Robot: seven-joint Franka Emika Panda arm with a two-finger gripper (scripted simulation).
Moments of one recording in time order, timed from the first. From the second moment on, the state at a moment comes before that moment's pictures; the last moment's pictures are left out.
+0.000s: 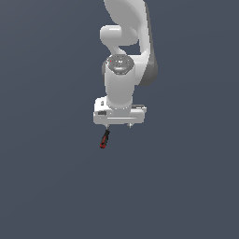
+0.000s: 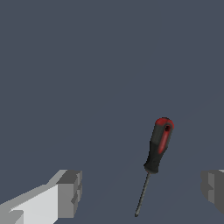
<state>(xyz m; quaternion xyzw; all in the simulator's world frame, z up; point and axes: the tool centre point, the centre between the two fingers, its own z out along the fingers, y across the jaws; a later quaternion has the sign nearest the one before) -0.008 -0.004 0.170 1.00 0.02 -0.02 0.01</state>
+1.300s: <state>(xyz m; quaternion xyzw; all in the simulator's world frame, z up) -0.026 -0.023 0.137 1.00 -0.01 -0.01 0.00</state>
